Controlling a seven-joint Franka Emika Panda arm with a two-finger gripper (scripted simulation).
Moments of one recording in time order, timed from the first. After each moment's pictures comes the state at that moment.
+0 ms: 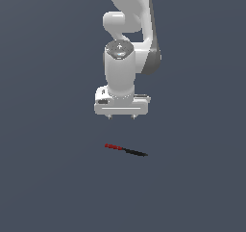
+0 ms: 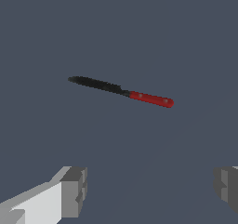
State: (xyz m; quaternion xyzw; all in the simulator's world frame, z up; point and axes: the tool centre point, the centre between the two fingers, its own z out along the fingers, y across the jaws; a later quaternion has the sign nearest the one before) arm 0.005 -0.005 0.174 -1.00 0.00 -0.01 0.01
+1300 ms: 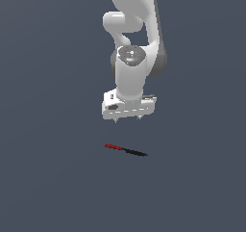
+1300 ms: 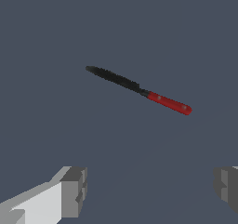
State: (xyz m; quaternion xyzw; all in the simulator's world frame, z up) arm 0.006 0.020 0.164 -1.00 -0.08 0.00 0.00
